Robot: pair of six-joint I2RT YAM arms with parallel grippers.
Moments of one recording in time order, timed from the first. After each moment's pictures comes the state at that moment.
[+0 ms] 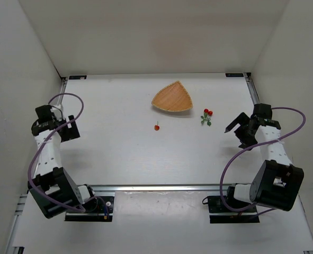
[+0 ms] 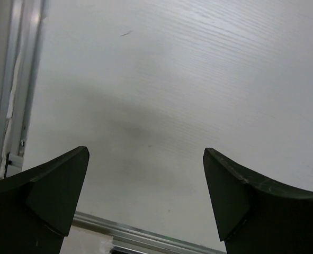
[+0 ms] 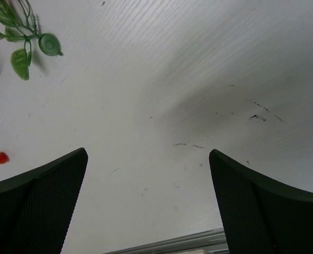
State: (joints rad) left arm 0.47 1.24 0.96 -0.70 0.05 0.08; right arm -0.23 1.29 0.92 -0.74 -0.12 0.56
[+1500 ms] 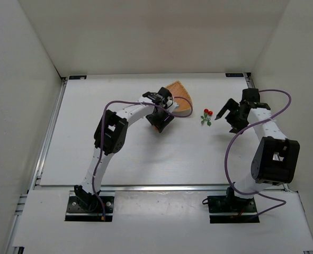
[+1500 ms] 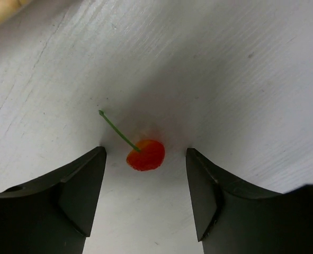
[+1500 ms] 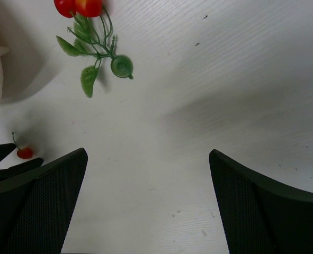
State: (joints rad) left arm -0.65 2.32 1.94 -0.87 0.04 0.22; right arm -0.10 1.55 1.14 -0.68 -0.17 0.55
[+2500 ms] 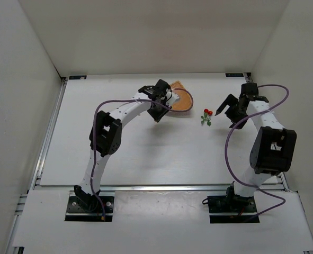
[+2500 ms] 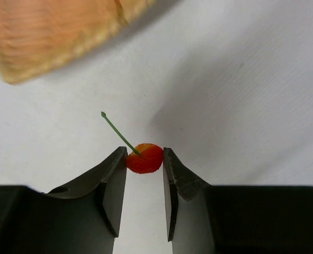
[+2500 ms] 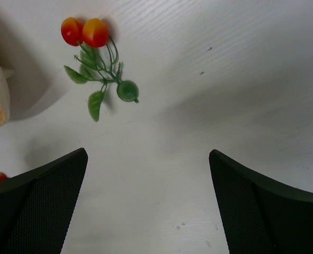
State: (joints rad) left arm -0.64 2.26 1.98 -0.89 0.02 0.27; right arm -0.10 1.67 1.26 -0.70 -0.16 0.55
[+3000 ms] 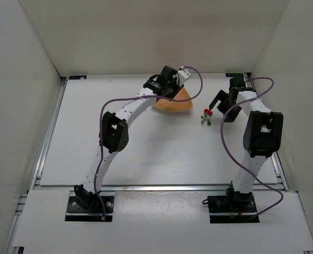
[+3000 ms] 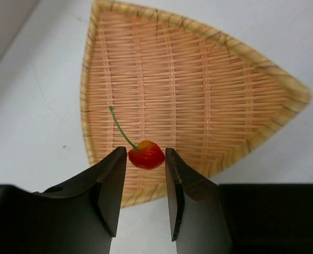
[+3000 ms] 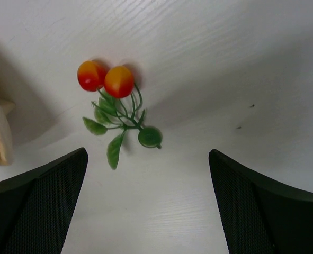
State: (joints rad) left arm -0.65 2.41 2.35 -0.61 -0.05 0.29; right arm -0.02 1.93 1.48 -0.71 -0.11 0.57
